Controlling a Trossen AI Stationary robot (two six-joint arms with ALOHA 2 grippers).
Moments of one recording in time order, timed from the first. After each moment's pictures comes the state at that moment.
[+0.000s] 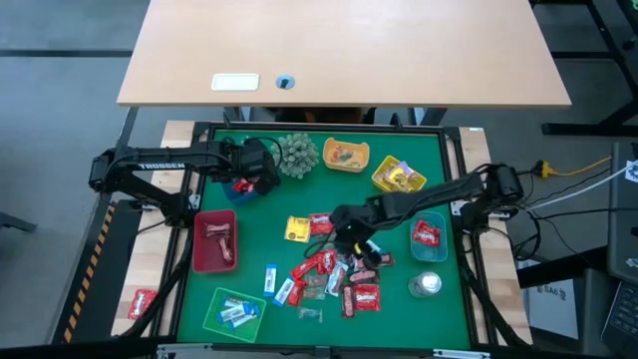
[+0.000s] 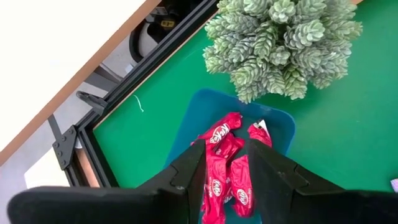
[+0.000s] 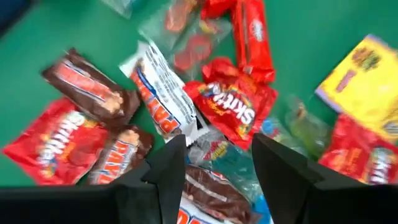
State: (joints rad) left arm 0.16 1.32 1.17 -1.13 -0.61 -0.60; right arm 0.16 1.74 1.20 -0.50 -0.31 -0.43
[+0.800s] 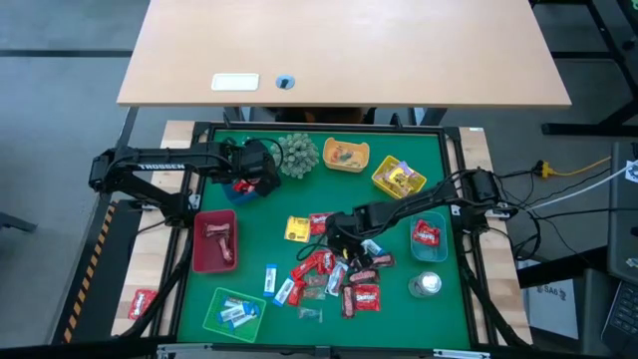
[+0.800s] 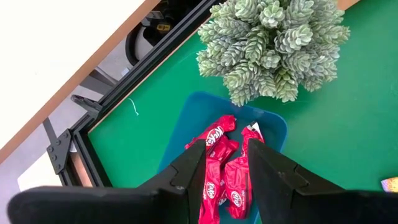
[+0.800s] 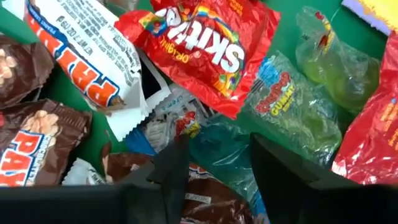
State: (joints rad) left arm 0.14 1.32 1.17 -1.11 -0.61 -0.60; right arm 0.16 1.92 1.20 -0.48 -0.18 -0.34
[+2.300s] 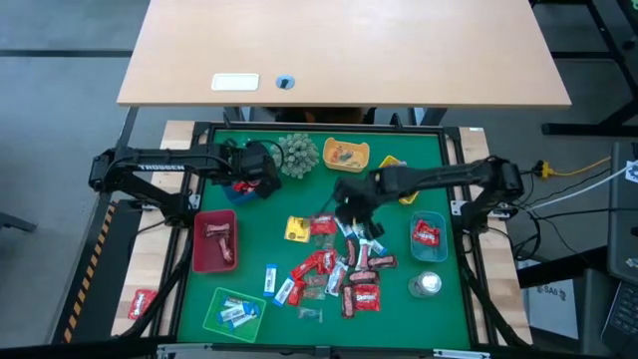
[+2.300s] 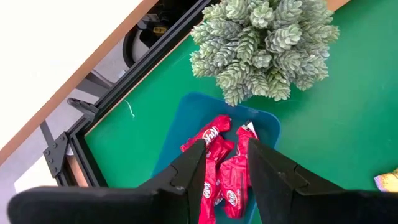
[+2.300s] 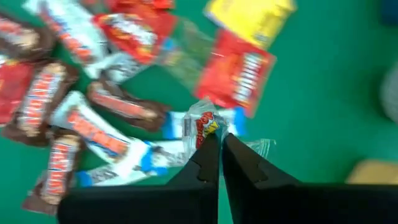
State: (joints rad) left arm 0.12 1.32 1.16 -1.10 -0.61 -0.60; right arm 0.03 1.71 1.46 -0.95 -0.09 -0.51
